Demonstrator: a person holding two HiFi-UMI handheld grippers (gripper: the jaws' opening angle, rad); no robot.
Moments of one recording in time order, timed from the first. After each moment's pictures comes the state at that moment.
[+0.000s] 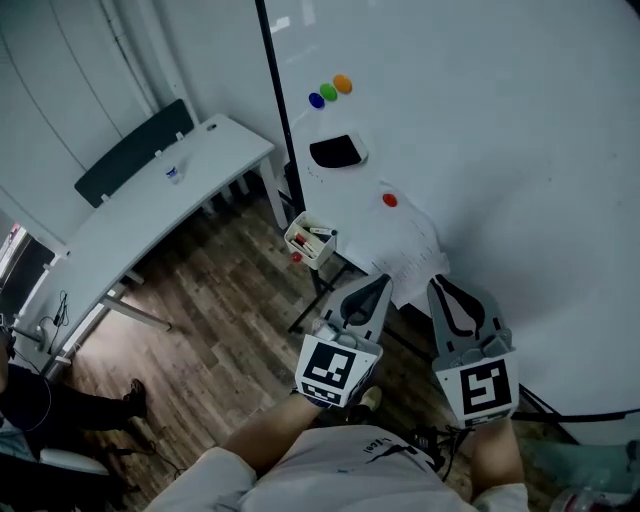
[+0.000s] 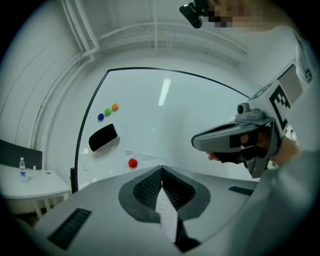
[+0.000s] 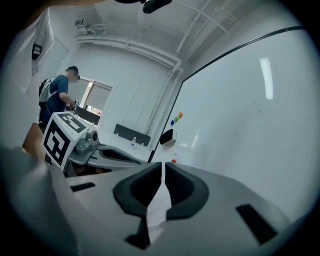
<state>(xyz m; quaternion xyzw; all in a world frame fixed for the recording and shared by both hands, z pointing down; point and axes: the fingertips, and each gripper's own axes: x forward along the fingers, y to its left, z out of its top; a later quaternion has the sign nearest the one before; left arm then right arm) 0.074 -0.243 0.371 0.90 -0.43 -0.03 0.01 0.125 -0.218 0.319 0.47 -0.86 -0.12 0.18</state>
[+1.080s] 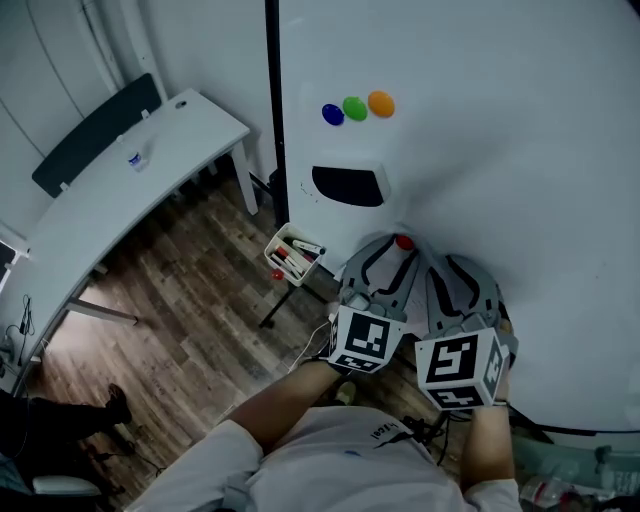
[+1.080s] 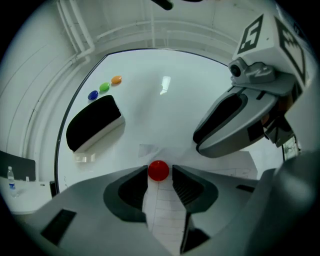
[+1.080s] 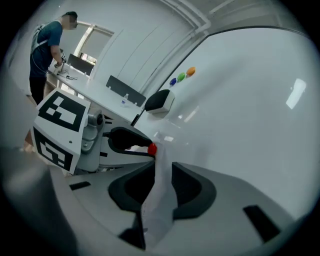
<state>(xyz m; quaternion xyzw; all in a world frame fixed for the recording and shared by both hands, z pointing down) 0.091 -0.395 0.390 0.90 -0.44 -0.03 -0.03 0.125 -0.354 0.364 0.51 -0.74 -0.13 0.42</state>
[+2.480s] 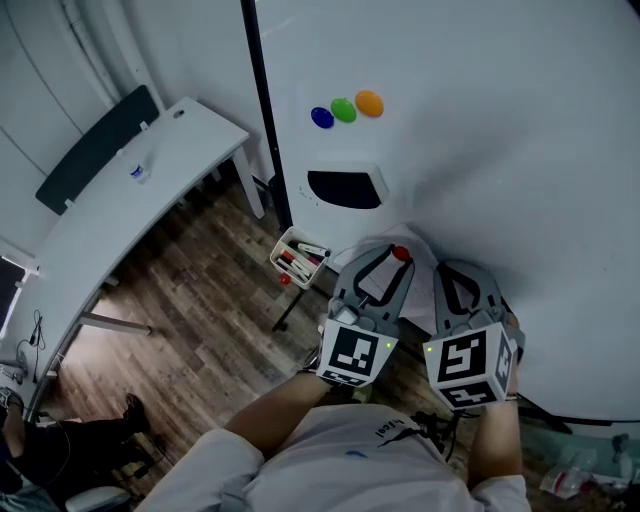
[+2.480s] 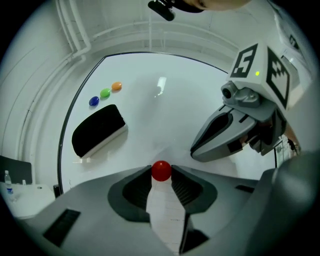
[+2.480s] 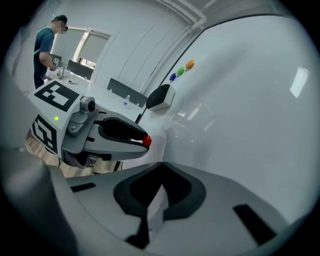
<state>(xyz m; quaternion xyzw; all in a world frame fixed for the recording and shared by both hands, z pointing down) 0.077 -0.380 0.382 0.91 -0.41 -0.02 -0.04 0.128 -0.356 0.378 0.50 -0.76 -0.09 0.42</state>
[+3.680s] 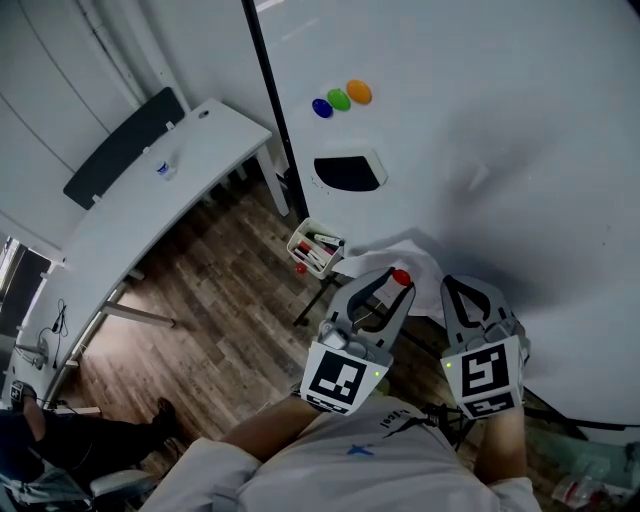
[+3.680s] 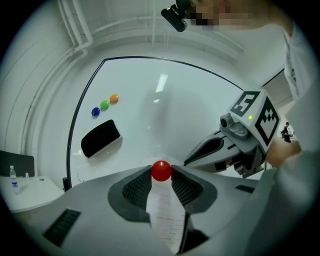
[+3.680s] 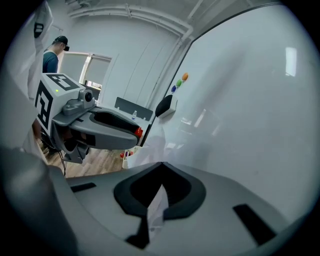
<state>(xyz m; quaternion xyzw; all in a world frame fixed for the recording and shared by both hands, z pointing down) 0.068 -0.313 0.367 0.92 -0.40 -0.01 -0.01 0.132 -0.313 0.383 0.46 -0.82 -0.07 0.33</state>
